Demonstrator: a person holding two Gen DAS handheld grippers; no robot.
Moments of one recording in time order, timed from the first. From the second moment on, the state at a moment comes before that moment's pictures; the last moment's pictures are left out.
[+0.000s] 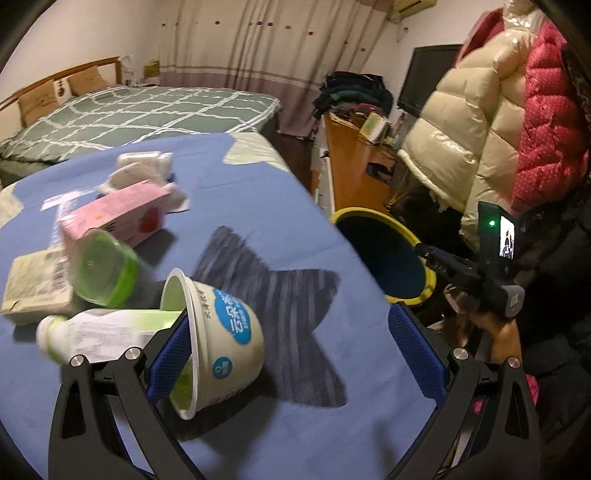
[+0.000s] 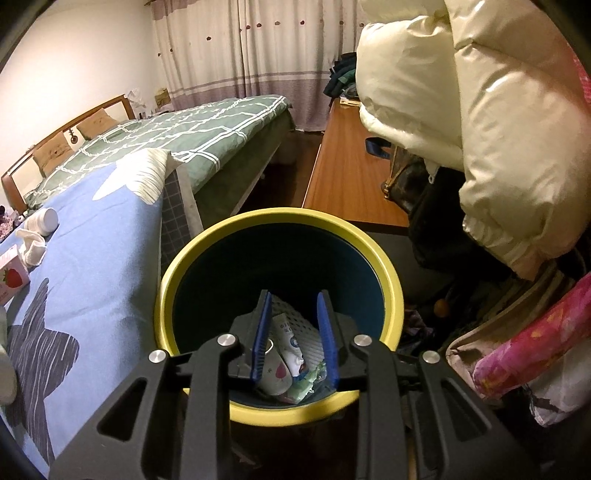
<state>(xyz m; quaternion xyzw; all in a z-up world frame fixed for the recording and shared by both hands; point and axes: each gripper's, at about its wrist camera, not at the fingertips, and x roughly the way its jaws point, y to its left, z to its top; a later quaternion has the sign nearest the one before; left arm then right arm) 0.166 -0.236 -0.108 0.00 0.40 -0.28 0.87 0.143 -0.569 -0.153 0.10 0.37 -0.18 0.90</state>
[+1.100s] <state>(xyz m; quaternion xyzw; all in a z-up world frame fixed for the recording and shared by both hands) 0.133 -0.161 -0.111 0.02 0.40 -0.20 0.89 0.128 -0.559 -0.151 0.12 0.36 -0.14 0.92</state>
